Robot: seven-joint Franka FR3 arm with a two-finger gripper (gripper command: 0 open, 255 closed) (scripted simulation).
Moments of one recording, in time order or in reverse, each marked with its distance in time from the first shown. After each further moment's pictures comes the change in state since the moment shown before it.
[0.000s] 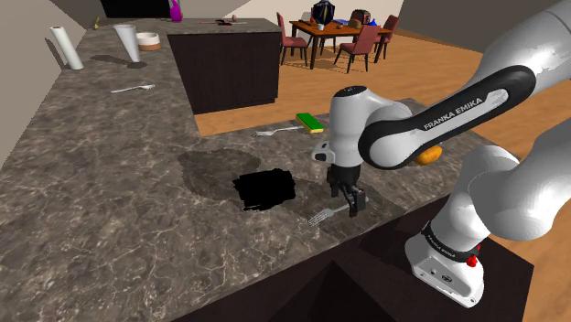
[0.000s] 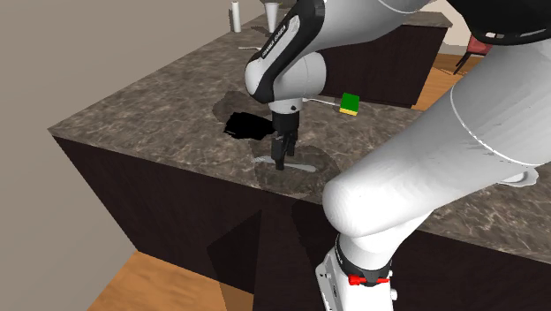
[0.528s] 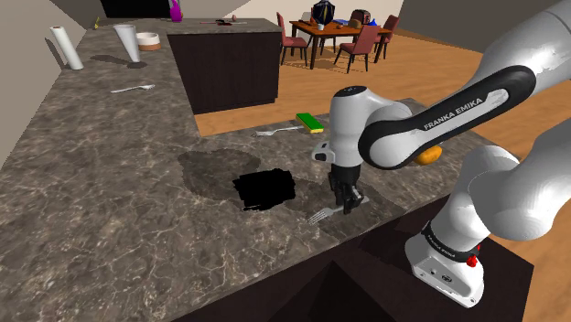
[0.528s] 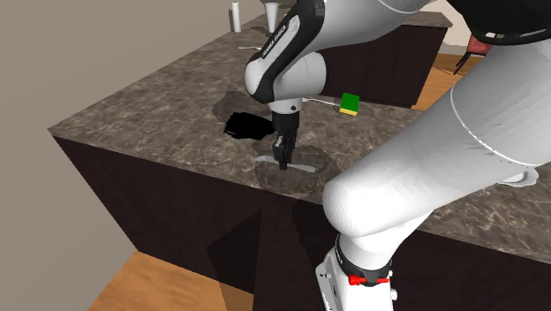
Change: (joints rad) arm 0.000 0.000 0.000 0.000 0.000 0.001 0.000
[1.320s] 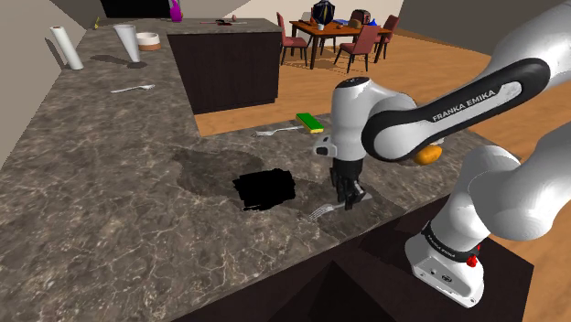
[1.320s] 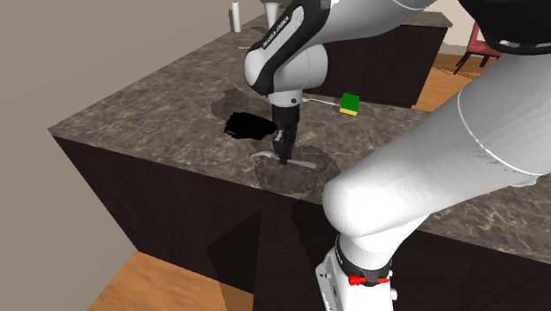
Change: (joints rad) arm -0.001 -0.045 -0.001 0.023 -0.004 -0.068 0.007
